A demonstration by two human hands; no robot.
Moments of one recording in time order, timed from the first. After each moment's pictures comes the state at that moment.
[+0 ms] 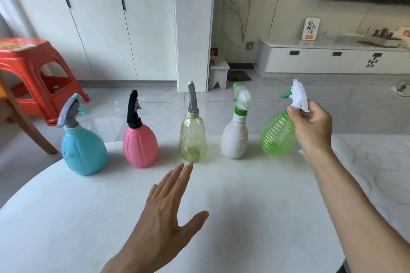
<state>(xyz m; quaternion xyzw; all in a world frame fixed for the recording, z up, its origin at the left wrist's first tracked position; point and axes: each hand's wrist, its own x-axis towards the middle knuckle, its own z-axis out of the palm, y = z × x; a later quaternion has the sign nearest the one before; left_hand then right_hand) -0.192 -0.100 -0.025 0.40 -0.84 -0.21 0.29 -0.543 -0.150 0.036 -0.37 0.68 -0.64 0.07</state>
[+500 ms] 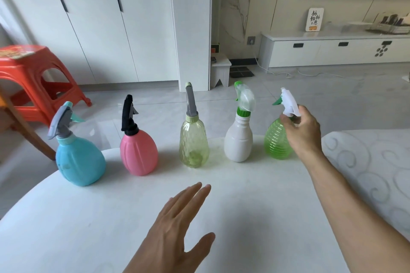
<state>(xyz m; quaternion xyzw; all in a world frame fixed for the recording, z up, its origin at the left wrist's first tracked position) -0.202 -0.099 -0.030 0.35 -0.86 -0.20 0.30 -0.560 -0.185 -0.008 -0.42 0.75 -0.52 0.01</state>
